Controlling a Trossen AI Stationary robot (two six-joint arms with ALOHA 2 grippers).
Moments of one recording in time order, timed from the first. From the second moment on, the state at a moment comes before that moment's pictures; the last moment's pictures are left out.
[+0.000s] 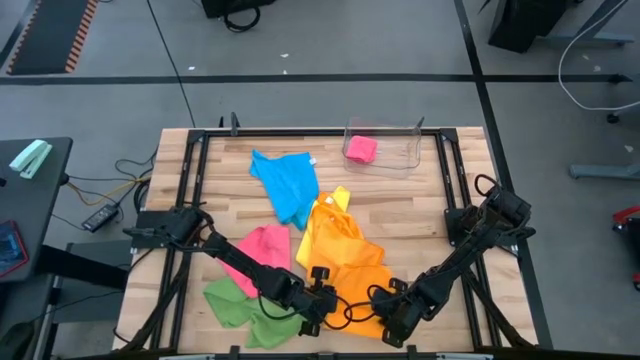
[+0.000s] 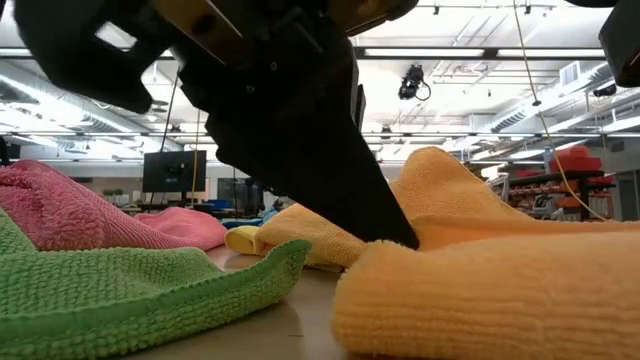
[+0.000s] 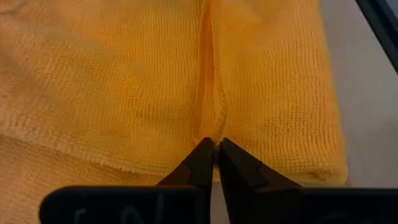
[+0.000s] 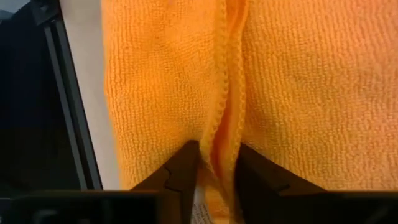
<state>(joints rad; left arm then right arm) -0.53 2.14 1.41 -0.14 -0.28 -0.23 0.80 1.85 1.00 -0.29 0.12 1.12</state>
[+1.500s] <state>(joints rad) -0.53 2.18 1.41 -0.02 -0.29 -0.09 0.78 1.79 1.00 -0.39 0.02 1.08</state>
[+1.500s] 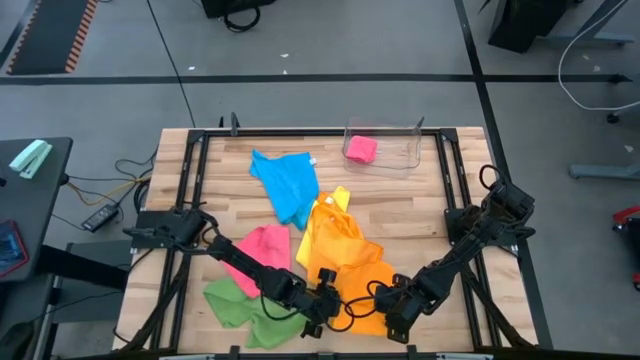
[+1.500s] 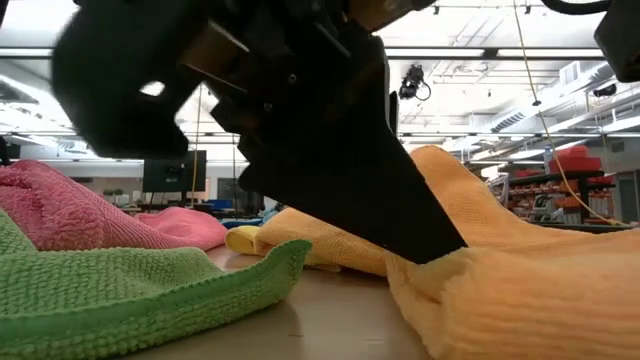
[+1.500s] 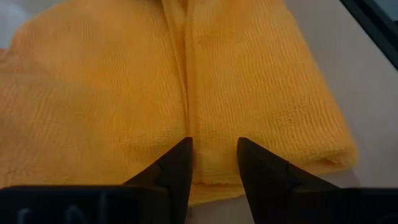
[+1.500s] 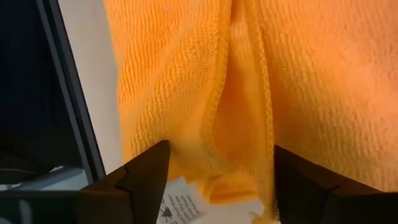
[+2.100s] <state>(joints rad) -0.53 2.18 1.41 -0.04 -0.29 -0.11 0.84 1.61 1.00 -0.58 0.05 1.21</state>
